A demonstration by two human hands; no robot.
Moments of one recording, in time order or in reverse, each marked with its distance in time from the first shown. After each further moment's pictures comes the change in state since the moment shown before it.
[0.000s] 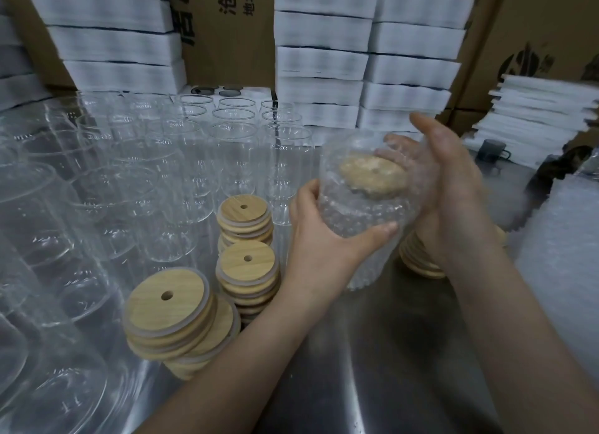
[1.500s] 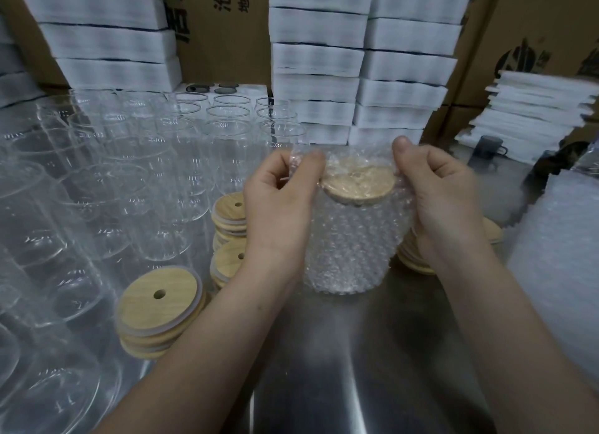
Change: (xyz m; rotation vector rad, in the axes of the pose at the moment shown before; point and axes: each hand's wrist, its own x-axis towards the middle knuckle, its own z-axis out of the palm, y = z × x) left_hand 0.016 0.039 -0.013 -0.279 0.264 0.057; right_hand -0.005 0.007 -0.004 -0.156 0.044 -0.035
